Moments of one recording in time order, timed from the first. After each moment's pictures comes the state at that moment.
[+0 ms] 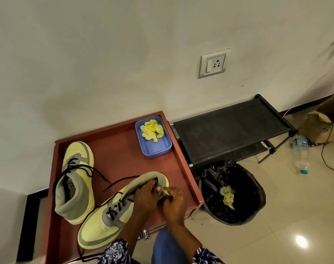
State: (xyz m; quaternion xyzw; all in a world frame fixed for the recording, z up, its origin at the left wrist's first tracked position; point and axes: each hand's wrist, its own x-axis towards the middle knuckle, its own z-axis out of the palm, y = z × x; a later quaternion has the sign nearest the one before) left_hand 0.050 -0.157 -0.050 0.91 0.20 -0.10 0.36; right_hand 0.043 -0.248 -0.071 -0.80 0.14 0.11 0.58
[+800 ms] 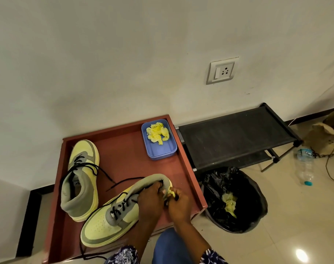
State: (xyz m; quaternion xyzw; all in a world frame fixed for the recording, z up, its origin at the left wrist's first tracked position) left_hand 0.043 -0.168 -0.042 0.93 0.21 -0.05 0.31; right_hand 0.050 -0.256 -0.049 -0.77 0.15 0.15 0.60
